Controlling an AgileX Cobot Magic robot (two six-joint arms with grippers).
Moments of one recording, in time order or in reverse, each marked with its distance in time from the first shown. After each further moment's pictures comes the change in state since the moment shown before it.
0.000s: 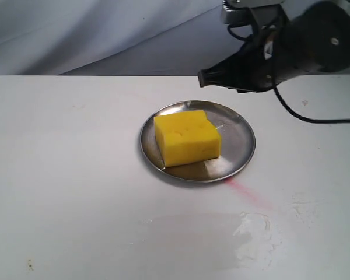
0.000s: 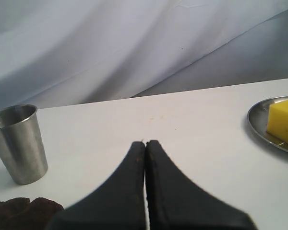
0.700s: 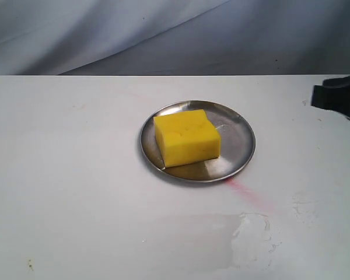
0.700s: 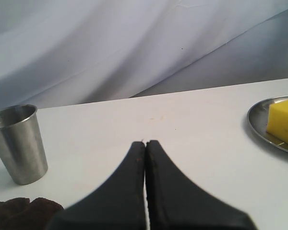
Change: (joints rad) left arm 0.000 0.000 0.000 0.000 0.000 0.000; right arm -0.170 -0.641 0.557 0.054 -0.252 0.053
